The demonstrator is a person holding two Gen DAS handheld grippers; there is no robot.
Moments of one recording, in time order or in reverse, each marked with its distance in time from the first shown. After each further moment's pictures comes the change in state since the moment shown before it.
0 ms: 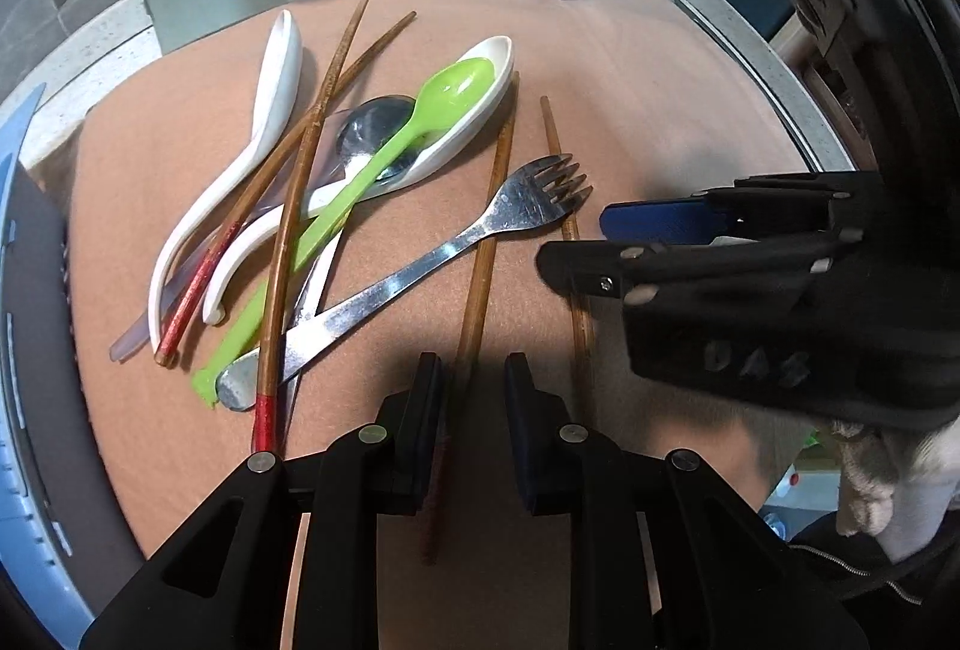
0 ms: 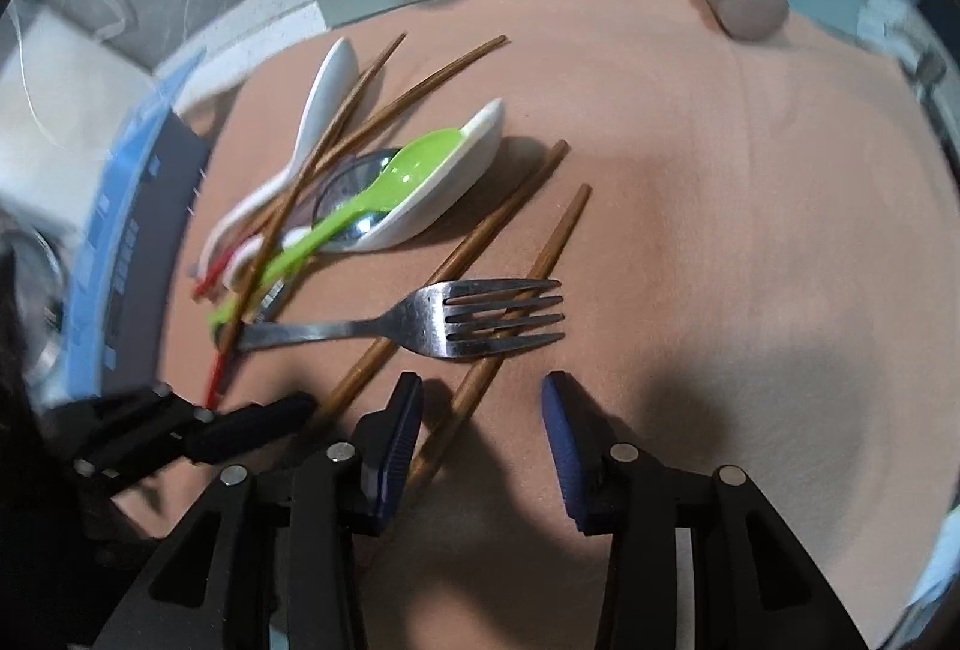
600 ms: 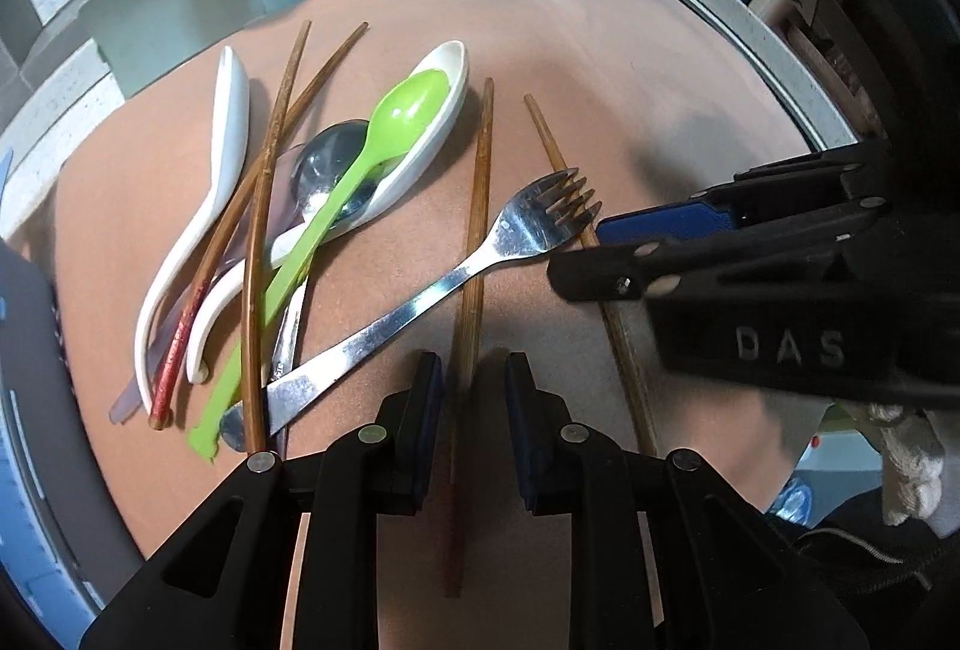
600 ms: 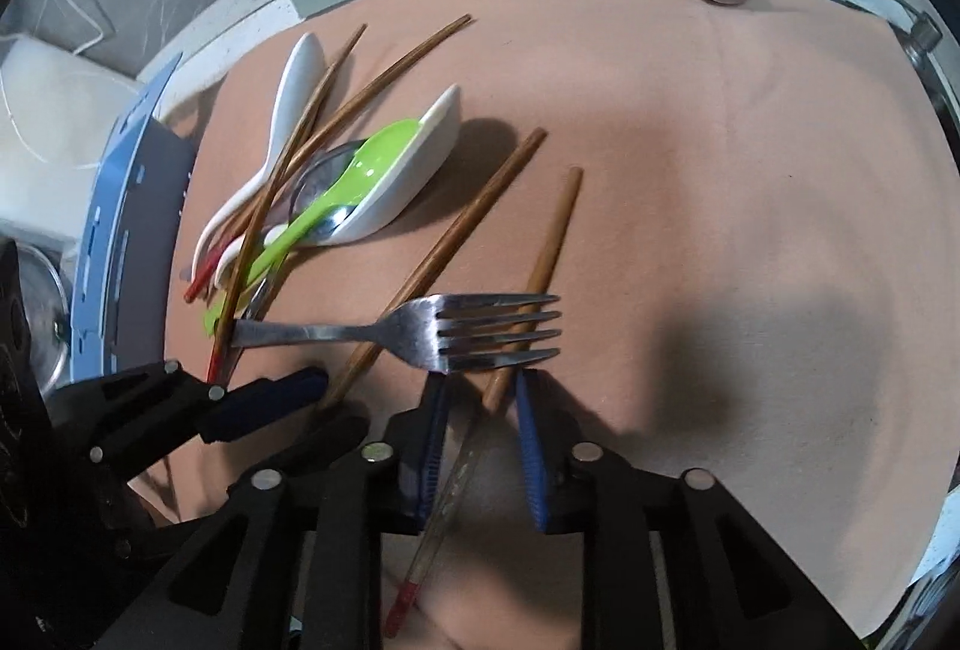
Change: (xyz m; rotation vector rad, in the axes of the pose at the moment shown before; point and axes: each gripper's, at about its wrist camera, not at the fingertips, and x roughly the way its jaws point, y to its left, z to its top) left arm 0.008 -0.016 0.015 0.111 0.032 0.023; right arm -0.001 -0.024 0.005 0.104 0.096 0.082
